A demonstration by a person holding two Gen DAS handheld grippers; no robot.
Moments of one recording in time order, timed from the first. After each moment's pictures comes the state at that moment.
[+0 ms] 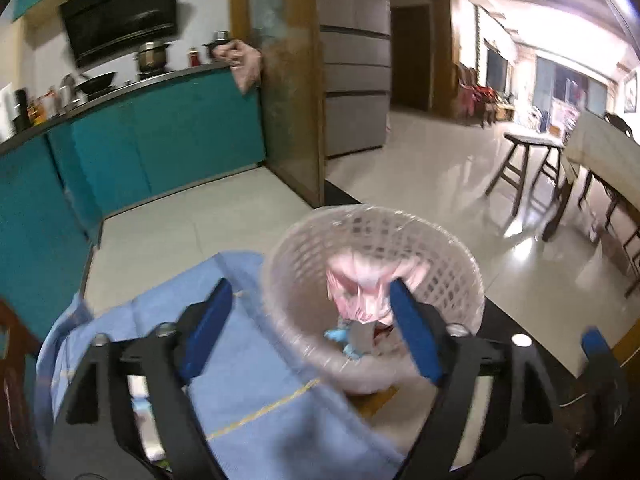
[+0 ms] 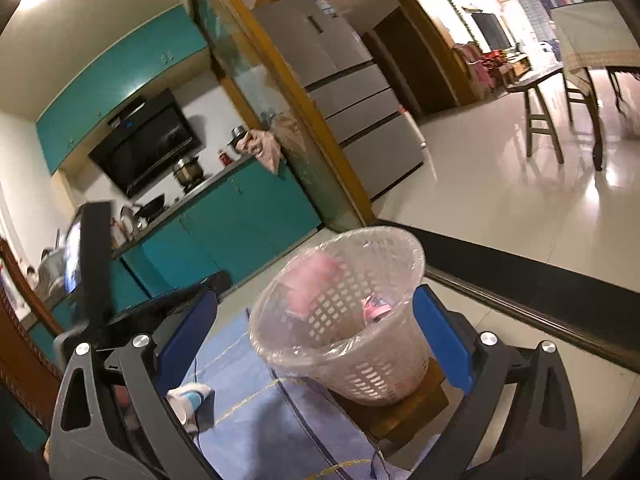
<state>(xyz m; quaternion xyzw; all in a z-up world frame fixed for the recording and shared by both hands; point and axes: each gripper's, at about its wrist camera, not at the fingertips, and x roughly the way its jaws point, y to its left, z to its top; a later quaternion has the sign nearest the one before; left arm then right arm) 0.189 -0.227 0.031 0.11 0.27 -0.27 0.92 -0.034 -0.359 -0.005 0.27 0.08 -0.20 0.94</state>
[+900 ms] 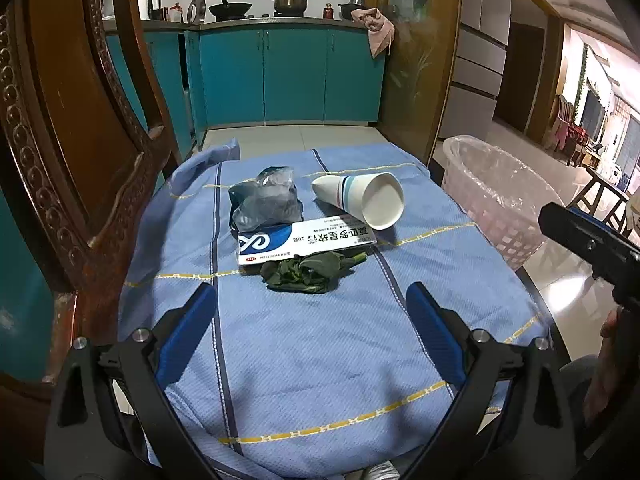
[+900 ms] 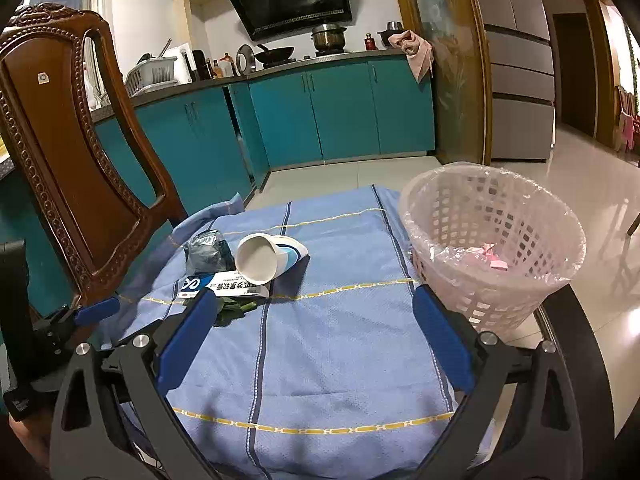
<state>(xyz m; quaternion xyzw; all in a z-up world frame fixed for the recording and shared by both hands) 0.109 -0.013 -0.043 0.02 0.35 -0.11 0.93 0.041 -0.230 -0.014 0.08 0.25 0.01 0.96</state>
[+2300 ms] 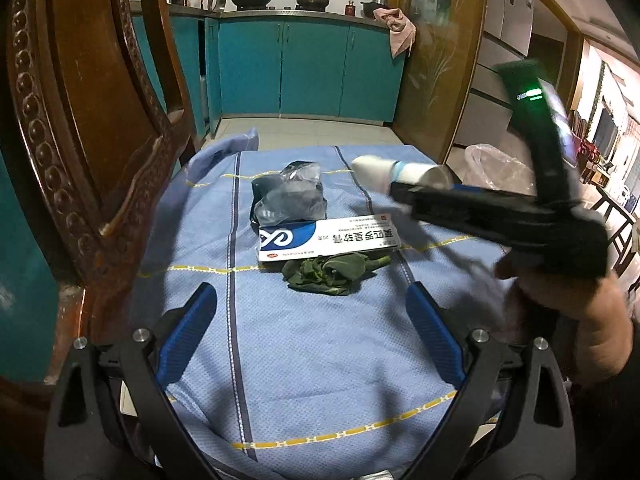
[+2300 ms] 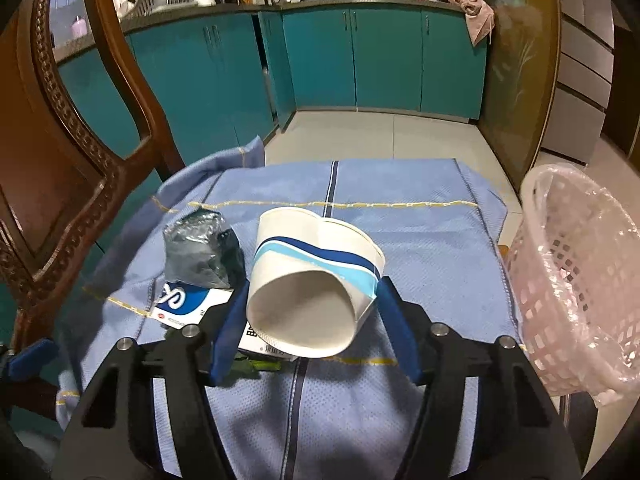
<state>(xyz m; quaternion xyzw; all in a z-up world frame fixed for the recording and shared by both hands) 0.123 0.001 -0.051 -0.01 0.36 -0.08 0.93 0.182 -0.181 -0.044 0.03 0.35 0.06 0.93</state>
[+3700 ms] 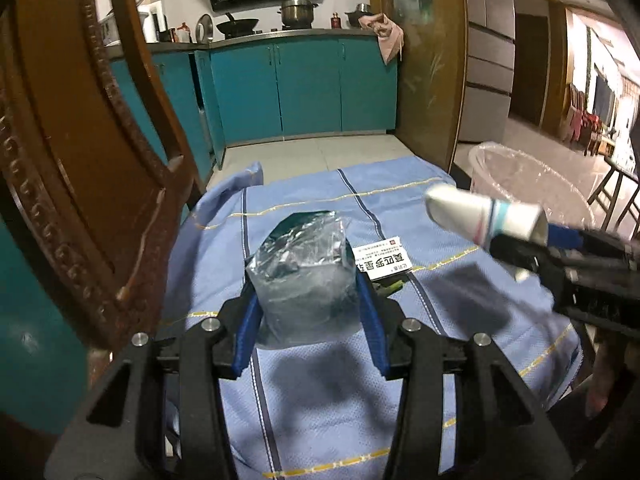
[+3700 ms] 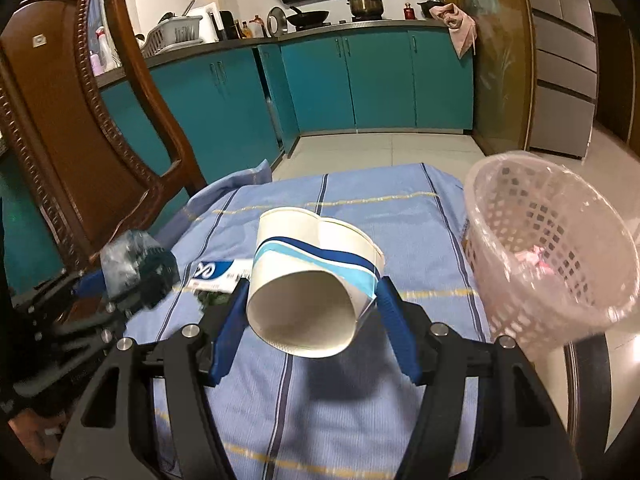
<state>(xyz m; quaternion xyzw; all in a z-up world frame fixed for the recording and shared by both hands) 0.122 -0.007 -0.026 0.05 0.32 -0.07 0.94 0.093 -0.206 -0.029 0.06 0.32 0.07 0.94</state>
